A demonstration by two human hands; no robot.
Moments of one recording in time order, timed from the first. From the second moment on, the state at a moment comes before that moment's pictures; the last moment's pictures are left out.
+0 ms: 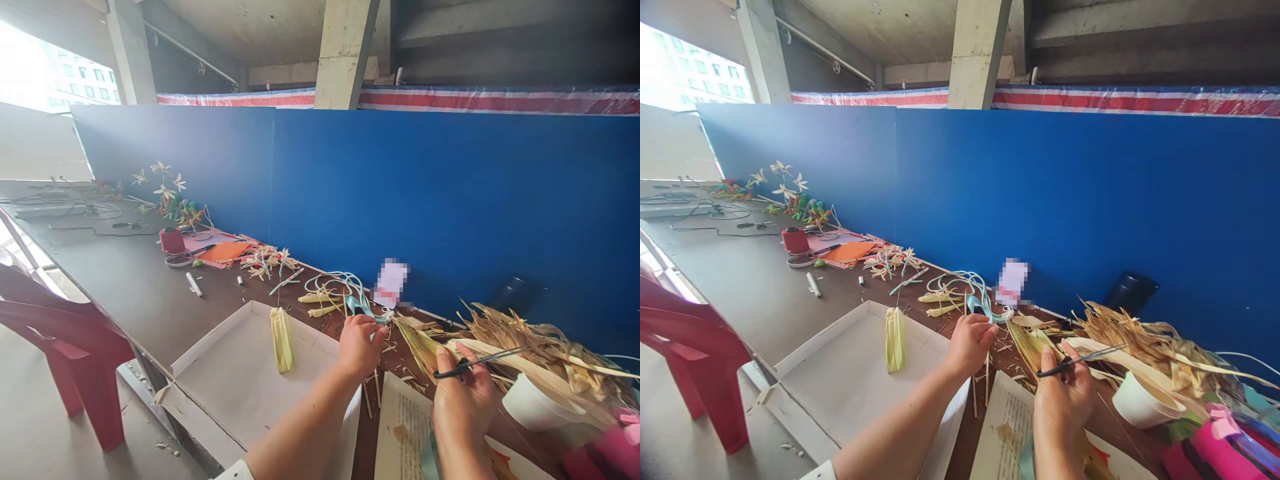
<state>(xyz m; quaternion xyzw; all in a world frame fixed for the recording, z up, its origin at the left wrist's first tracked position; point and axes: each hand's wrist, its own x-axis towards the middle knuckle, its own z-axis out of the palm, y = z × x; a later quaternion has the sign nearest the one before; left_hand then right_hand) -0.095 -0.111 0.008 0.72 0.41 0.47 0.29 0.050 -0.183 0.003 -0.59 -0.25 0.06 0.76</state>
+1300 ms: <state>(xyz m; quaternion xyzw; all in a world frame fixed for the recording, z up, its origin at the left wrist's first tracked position) -0.086 -0.109 0.015 0.36 0.32 0.51 0.72 0.017 -0.183 0.020 -0.46 -0.23 0.39 0.77</state>
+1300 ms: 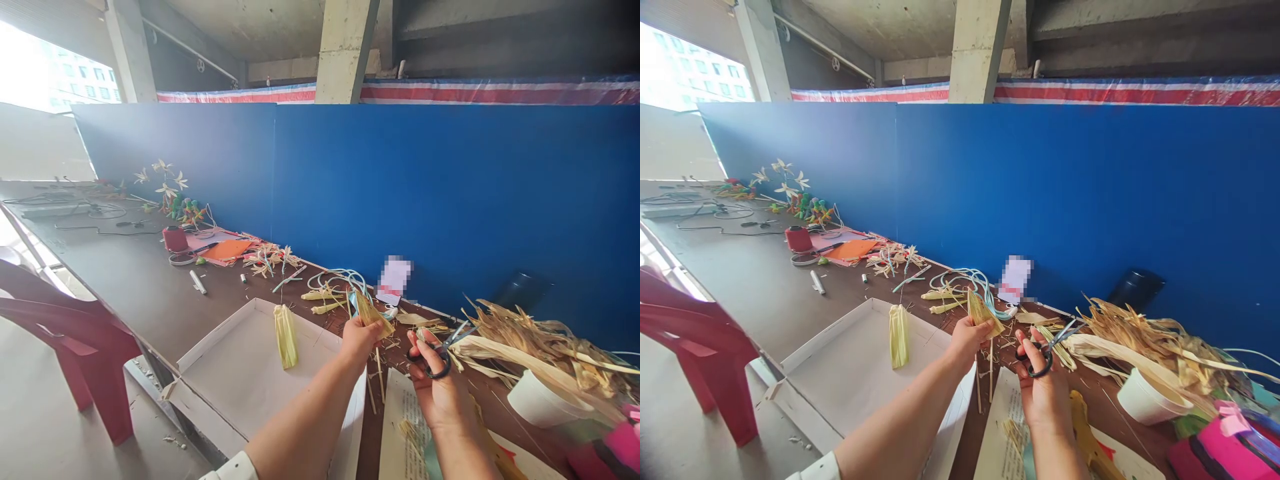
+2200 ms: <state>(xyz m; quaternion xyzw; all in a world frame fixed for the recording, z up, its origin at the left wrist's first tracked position) -0.087 -0.118 0.019 0.38 0.20 0.45 0.78 0.012 -0.179 0.007 -0.53 -0.21 0.35 0.74</state>
